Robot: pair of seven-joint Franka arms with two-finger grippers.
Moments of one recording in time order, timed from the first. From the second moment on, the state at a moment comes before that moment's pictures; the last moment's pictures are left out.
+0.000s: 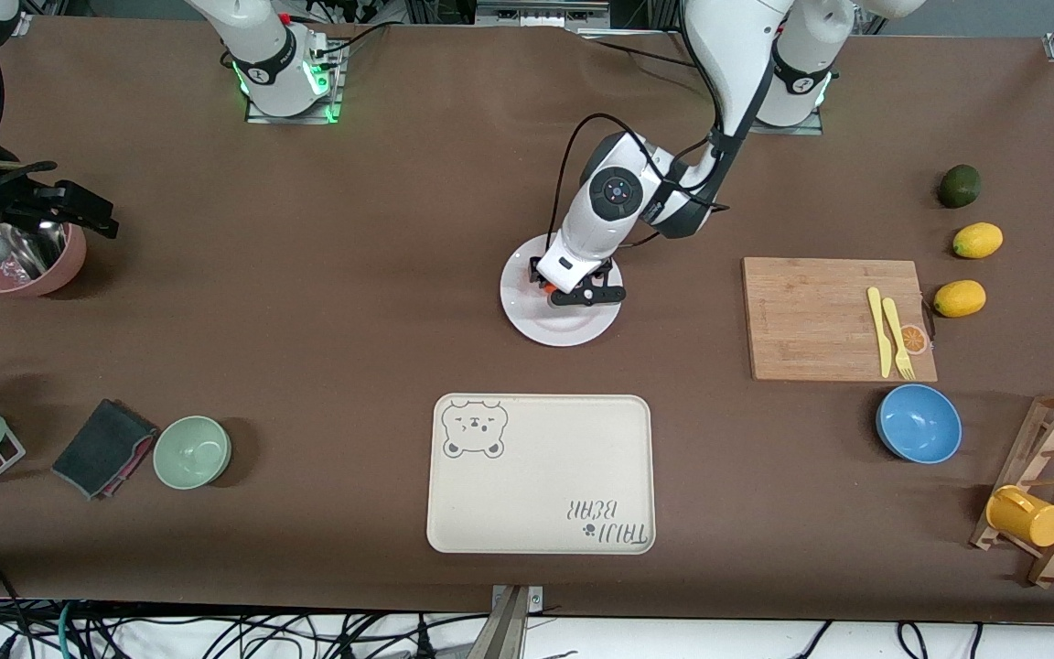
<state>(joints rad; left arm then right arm) -0.75 0.57 -0.01 -1.91 -0.32 2.52 -0.65 0.07 0.03 -0.07 -1.62 -0.02 1.58 0.05</state>
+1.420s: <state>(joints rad) -0.20 0.02 0.06 -1.86 -0.09 1.78 -0.28 0.08 0.11 -0.07 -1.63 0.07 1.52 0.00</state>
